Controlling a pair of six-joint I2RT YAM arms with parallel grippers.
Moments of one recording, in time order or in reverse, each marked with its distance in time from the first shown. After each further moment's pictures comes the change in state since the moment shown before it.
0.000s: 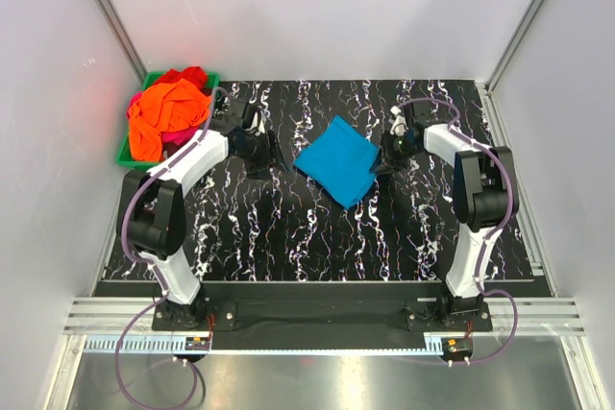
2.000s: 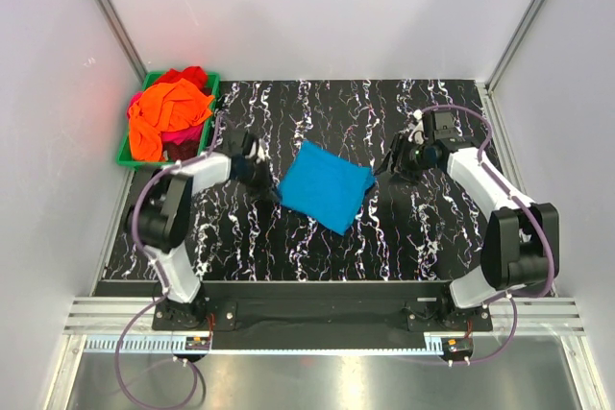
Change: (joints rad) left arm 0.026 0.063 -0.278 0.288 0.103 0.013; right arm 0.011 -0.455 -0.241 -0.074 0.023 0.154
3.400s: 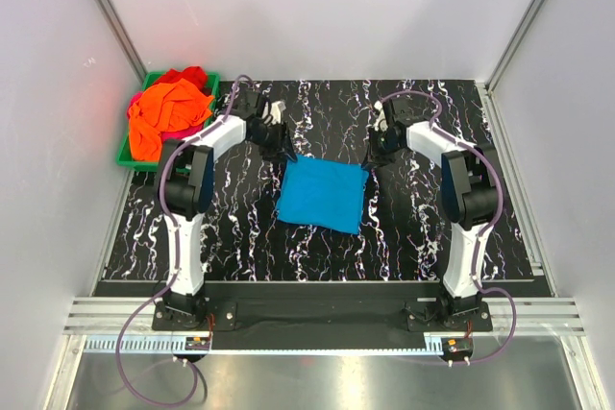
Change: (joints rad) left arm 0.011 0.319 0.544 -0.158 0.041 0.241; right arm 0.103 0.512 0.348 0.079 0.127 -0.171
